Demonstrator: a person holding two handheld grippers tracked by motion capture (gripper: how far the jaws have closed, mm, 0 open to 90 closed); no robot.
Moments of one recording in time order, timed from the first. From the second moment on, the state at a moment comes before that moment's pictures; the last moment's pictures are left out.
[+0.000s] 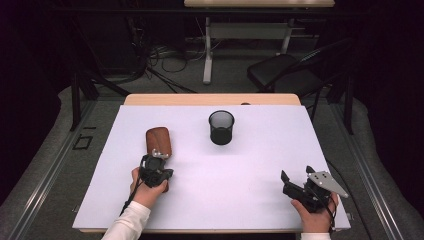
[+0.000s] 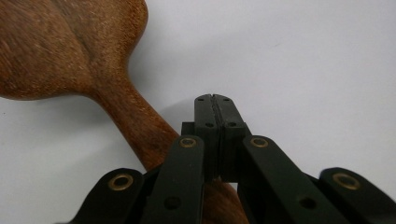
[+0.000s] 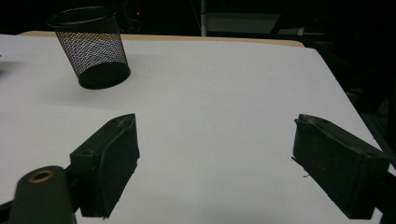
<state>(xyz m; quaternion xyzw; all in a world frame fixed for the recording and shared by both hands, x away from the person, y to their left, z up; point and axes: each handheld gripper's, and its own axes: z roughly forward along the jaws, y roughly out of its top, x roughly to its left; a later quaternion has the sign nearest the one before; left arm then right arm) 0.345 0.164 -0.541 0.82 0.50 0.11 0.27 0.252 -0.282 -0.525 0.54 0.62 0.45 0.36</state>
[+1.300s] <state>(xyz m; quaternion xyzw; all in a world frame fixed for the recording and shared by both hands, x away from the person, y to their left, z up) 0.347 0.207 -0.539 0.79 0.54 0.12 0.27 0.250 -0.285 -0.524 0.54 0.61 0.45 0.36</state>
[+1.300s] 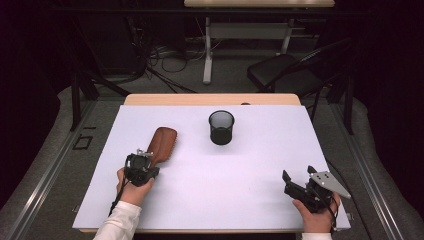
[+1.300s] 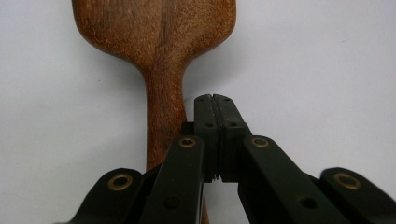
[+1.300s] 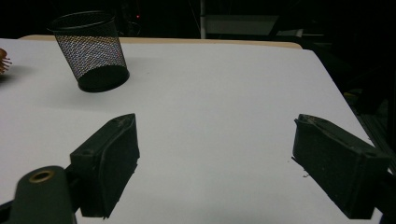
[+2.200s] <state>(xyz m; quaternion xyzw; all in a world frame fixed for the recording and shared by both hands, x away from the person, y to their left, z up) 0.348 0.218 -0.537 0.78 0.55 0.12 0.28 0.251 -0.285 -0.524 0.54 0.61 0.45 0.36</state>
